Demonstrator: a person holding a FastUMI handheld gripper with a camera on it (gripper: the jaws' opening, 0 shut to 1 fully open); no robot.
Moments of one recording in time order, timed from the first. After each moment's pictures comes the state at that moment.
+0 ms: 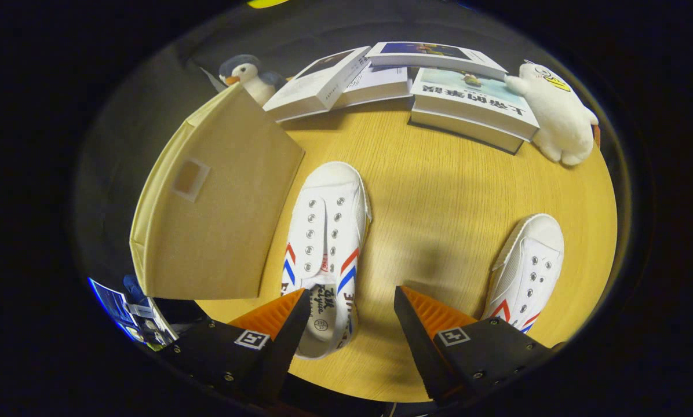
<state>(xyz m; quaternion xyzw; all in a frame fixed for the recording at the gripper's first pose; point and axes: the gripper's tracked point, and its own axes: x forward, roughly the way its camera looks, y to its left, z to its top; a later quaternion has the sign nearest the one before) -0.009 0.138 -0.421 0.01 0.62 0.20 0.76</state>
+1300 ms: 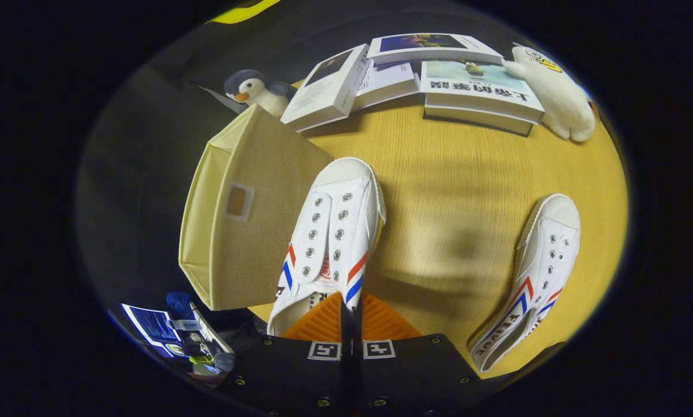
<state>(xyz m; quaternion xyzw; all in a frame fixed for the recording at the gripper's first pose) -0.013 0.166 -0.347 0.13 0.64 0.22 0.73</state>
